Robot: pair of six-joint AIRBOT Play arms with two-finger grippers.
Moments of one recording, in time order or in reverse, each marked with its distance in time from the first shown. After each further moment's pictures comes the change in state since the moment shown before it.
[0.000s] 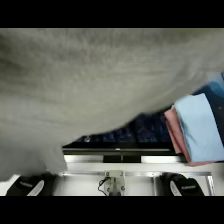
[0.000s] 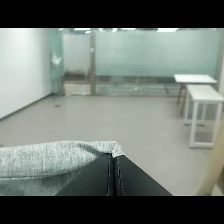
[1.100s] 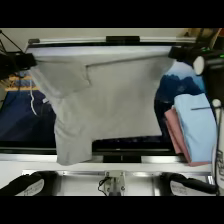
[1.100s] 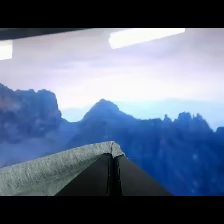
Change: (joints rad) left arm 0.103 -0.549 -0.517 0.175 0.068 -0.182; right arm -0.008 -0.879 -0.052 -0.258 -0.109 0.371
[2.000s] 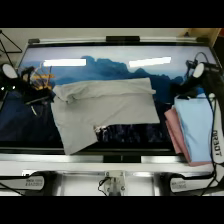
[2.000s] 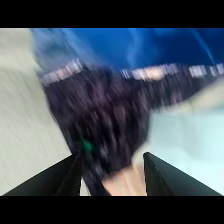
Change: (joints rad) left arm 0.232 -0.332 0.016 -0.349 -0.664 0.264; right arm -0.199 -0.143 -0.019 0.288 0.664 -0.278
